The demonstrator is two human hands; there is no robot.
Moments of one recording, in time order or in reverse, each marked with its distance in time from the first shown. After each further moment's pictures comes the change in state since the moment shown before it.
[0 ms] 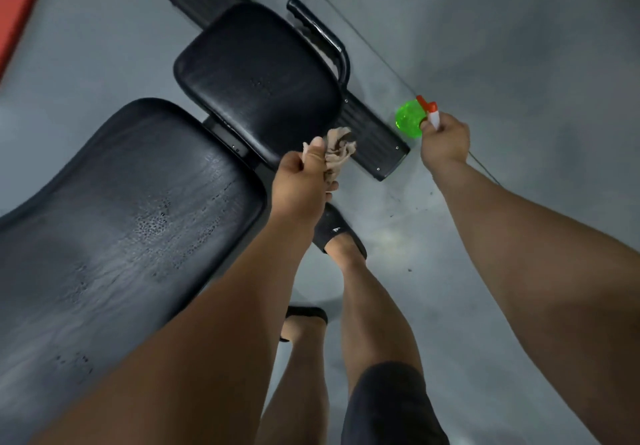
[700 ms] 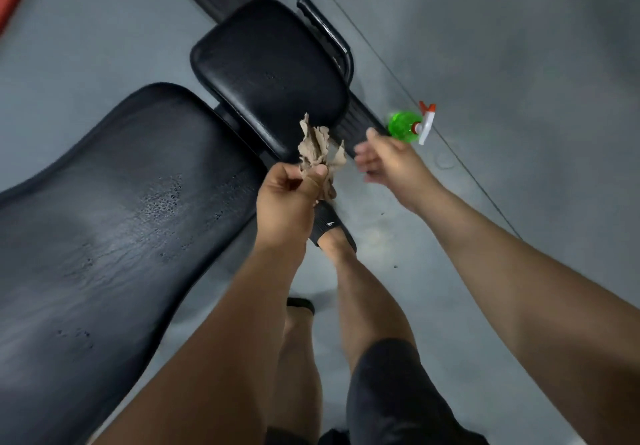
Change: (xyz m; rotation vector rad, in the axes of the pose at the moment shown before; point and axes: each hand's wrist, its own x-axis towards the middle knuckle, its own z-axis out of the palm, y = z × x) left_hand -0.037 -0.010 -0.036 -0.254 -0.002 0.136; right_hand -0.120 -0.081 -0.018 0.309 -0.620 0.116
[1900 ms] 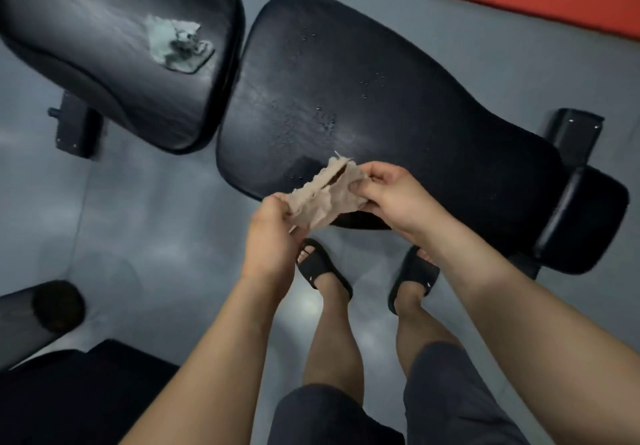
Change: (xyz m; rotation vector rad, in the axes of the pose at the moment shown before) left_hand -0.261 -0.086 -0.413 -0.621 0.725 -0.015; right_hand -0.293 0.045 0.436 -0.790 -0.913 -0.155
